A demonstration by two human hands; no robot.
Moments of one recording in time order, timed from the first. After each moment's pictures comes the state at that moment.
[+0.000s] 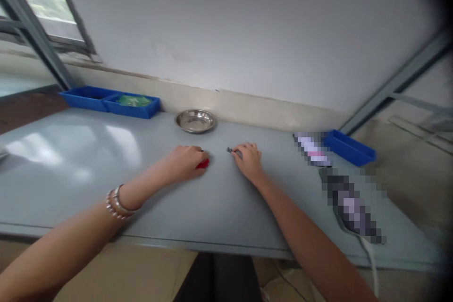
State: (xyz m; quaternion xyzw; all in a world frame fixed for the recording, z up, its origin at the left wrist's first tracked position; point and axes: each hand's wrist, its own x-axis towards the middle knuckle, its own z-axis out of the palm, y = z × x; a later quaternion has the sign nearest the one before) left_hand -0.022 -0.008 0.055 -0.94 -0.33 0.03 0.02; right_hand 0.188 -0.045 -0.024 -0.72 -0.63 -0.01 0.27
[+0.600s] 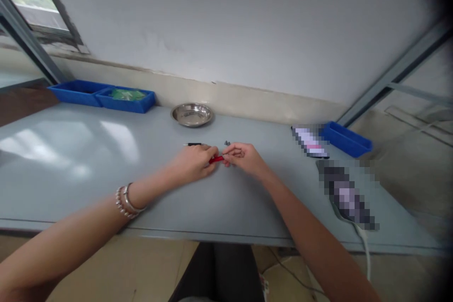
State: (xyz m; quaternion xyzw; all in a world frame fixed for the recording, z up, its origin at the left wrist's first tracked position) left_hand -0.005 -0.026 0.044 -0.96 -0.28 -0.05 -0.02; right_hand 0.174 -0.072 0.007 -0.51 -0.56 0.45 0.47
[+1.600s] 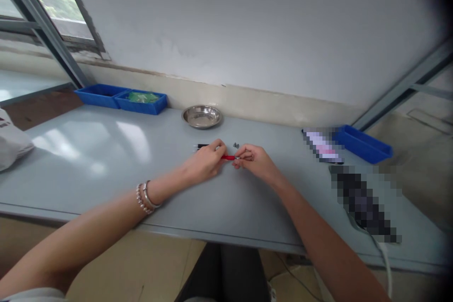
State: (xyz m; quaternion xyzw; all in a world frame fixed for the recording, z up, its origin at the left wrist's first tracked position) left_hand -0.006 -0.016 0.020 -0.96 -0.25 -0.16 -0.05; right_hand 0.180 -0.073 0.002 -0.53 -0.56 0.44 0.46
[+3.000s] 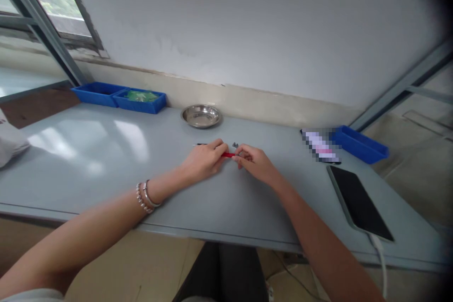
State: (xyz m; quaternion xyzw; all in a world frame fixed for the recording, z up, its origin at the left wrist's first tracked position) left_hand -0.006 -0.018 0.023 -0.95 -0.27 -0.16 -0.01; right_hand 0.176 -0.082 0.019 -0.59 -0.65 0.32 0.36
